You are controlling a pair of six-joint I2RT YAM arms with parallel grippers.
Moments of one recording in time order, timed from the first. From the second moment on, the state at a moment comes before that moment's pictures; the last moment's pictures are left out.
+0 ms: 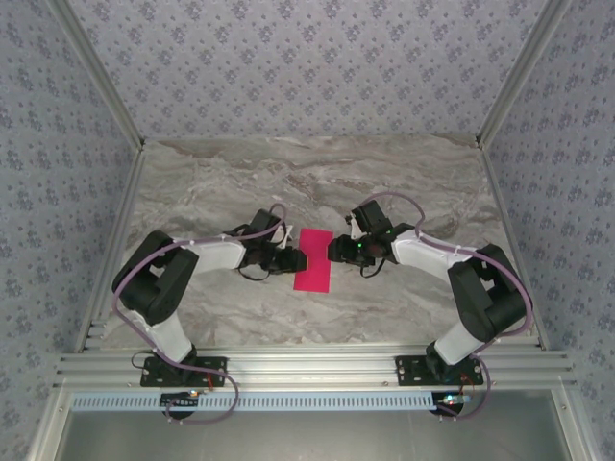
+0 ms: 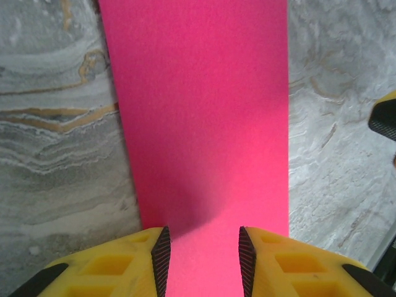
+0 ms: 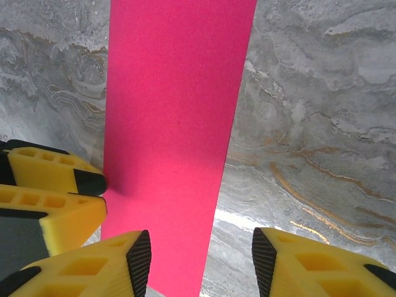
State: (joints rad) left arm -0.62 1.74 0.84 -0.12 0.48 -0.59; right arm 0.54 1.58 0.86 -0.31 -0.34 0.60
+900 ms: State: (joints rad) left arm -0.64 1.74 0.85 -0.13 0.46 -0.58; right arm 0.51 1.76 0.98 -0.22 -0.36 0.67
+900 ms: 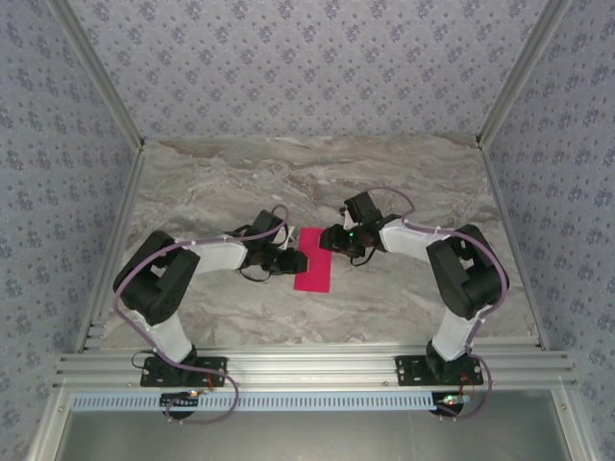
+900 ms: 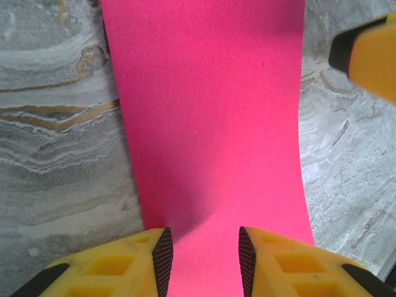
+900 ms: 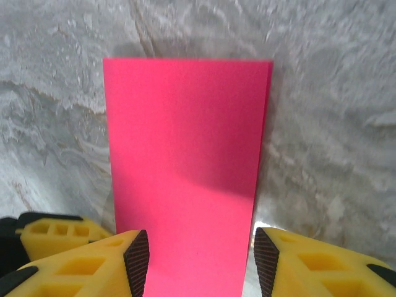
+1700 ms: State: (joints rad) left arm -0.64 1.74 0.85 -0.13 0.46 -0.57; right arm 0.49 1.87 1.07 -0.19 -0.39 0.66
